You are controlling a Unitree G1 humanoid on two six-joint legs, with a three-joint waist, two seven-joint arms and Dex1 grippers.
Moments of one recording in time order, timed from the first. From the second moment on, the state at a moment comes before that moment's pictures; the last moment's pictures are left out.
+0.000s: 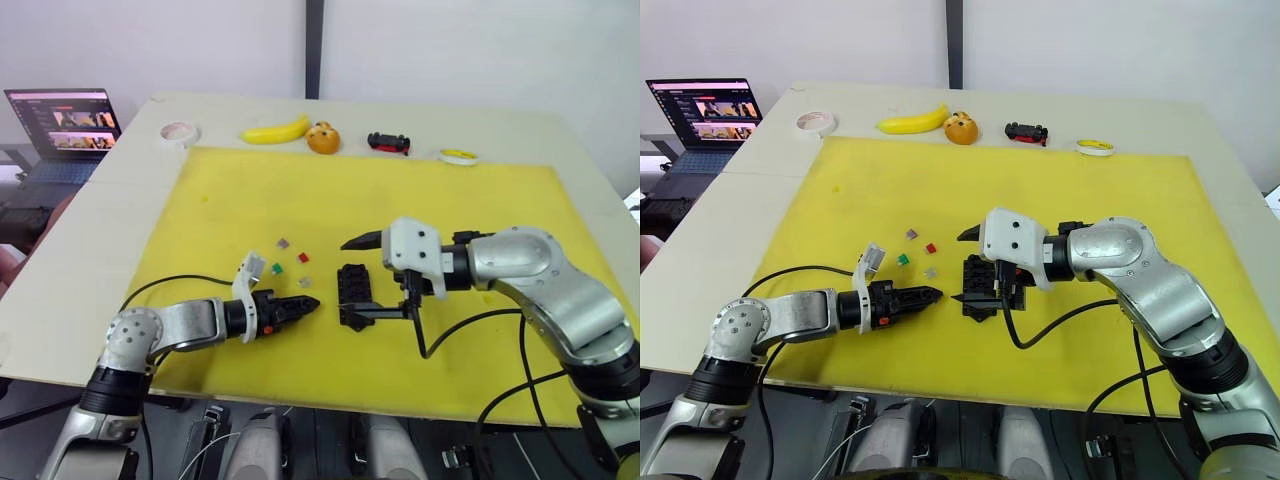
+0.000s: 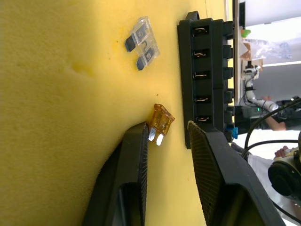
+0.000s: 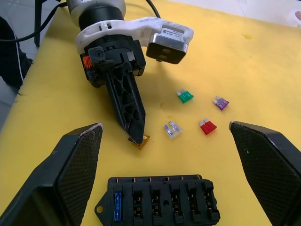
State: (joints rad) left arm -0.31 0.53 -0.06 -0.05 -1.80 1.15 0.22; right arm -0.56 -0.81 0.22 -0.55 0.40 0.67 0.99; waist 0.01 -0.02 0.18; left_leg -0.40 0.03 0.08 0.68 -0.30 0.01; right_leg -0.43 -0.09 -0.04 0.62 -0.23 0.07
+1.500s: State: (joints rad) left arm -0.27 0.53 -0.01 -0.08 -1.75 1.15 0.15; right arm -0.59 -0.80 0.22 -0.56 0.40 0.69 0.99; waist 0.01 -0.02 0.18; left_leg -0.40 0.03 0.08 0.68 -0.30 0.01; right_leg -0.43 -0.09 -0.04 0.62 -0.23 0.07
